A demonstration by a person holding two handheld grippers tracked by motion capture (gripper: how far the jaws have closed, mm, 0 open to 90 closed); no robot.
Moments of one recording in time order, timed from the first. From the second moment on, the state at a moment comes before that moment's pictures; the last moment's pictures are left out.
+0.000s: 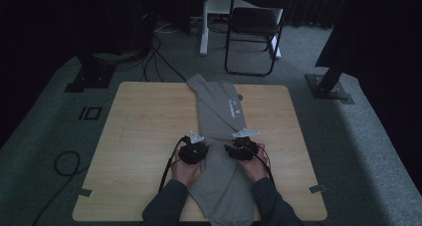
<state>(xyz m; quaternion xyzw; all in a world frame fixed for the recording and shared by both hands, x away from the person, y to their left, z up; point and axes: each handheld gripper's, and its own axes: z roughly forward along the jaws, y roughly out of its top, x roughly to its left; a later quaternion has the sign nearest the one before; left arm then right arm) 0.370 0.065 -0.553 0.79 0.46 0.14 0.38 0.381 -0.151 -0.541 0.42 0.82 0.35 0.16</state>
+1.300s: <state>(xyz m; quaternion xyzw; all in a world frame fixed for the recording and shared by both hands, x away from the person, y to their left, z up) 0.373 0.092 -0.555 0.78 0.48 0.15 0.38 0.352 -0.119 -0.544 0.38 0.85 0.33 0.14</state>
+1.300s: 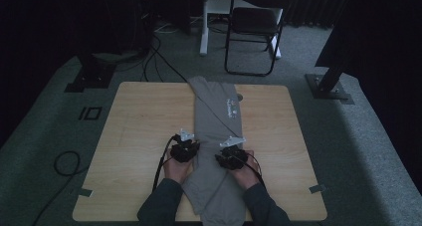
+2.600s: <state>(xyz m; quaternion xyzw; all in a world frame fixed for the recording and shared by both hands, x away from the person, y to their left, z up) 0.344 0.085 -0.543 0.79 0.44 0.15 0.41 0.330 -0.148 -0.538 0.40 0.84 0.33 0.17</state>
